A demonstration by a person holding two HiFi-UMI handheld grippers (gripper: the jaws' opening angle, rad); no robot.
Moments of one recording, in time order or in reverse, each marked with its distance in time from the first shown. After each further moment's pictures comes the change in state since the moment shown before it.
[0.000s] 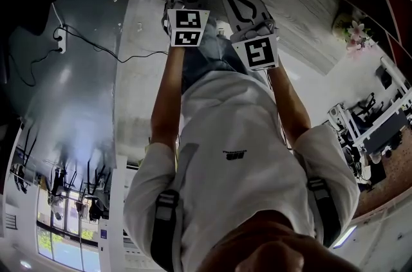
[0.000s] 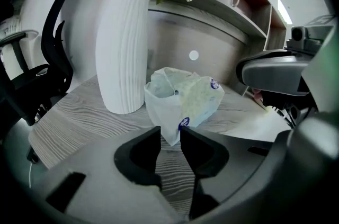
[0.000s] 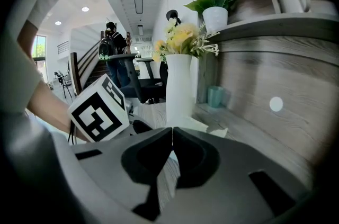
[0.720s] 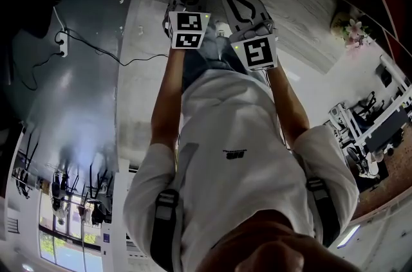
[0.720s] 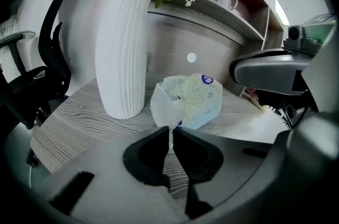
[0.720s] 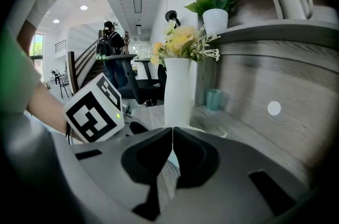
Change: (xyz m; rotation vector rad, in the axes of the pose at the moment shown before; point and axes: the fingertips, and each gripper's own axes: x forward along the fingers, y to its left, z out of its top) left arm -0.007 -0.001 0.009 0.013 -0.003 -0.025; right arm 0.002 -0.001 0.010 0.005 -0.004 -0.031
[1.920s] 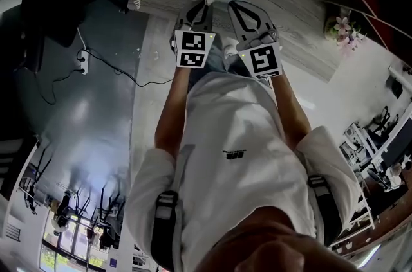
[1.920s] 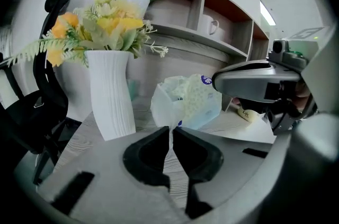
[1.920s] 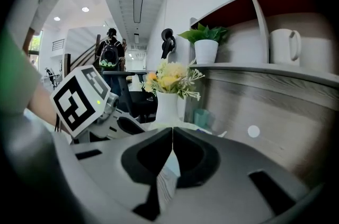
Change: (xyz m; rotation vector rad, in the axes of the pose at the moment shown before) left arm -0.062 -0.040 0.081 0.115 -0.088 -0.042; right arm -0.056 -0.024 0.059 -0.010 -0.110 -0.086
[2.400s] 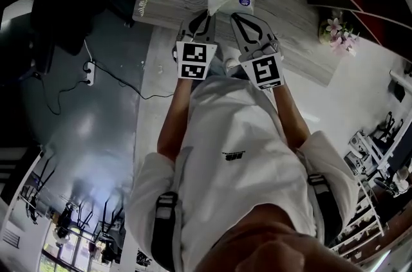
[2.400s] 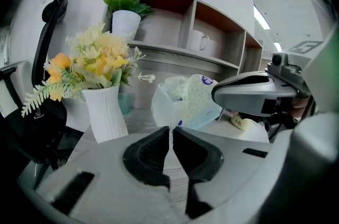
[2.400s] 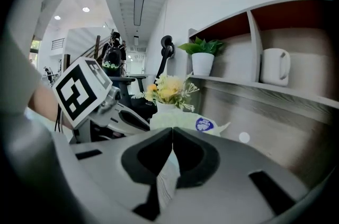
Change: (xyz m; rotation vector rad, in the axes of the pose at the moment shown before) left arm -0.025 -0.023 0.043 0.024 -0.060 -0.025; right arm -0.033 -0.005 0.024 -0.016 -0.020 -0.024
